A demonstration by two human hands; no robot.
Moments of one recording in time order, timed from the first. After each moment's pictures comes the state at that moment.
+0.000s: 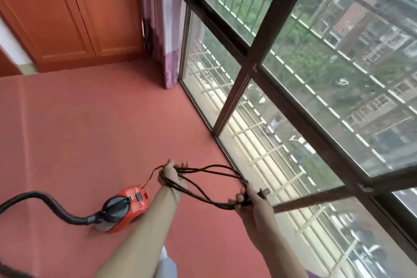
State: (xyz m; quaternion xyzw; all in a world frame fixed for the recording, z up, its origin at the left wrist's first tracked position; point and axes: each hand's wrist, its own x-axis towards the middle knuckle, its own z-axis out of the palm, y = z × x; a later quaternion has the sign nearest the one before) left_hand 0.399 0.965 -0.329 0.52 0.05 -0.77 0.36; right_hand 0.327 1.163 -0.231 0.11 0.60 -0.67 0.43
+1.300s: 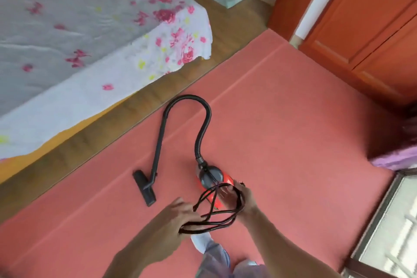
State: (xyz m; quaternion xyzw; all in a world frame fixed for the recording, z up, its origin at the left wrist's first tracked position) left_hand 0.619 1.017 -0.363 0.68 -0.61 -0.36 0.21; right_hand 0.471 0.850 -0.461 -0.05 0.50 -0.16 0.85
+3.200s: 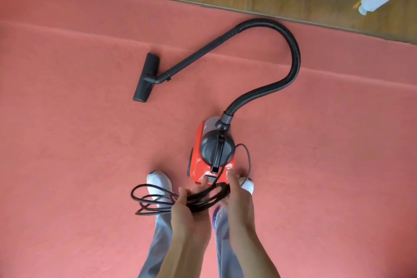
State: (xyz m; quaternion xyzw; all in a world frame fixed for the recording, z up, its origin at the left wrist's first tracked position) left_hand 0.502 0.856 -0.679 -0.15 -0.66 0.09 -0.73; right_hand 0.450 0.742 -0.786 -0.61 0.53 0.27 0.52
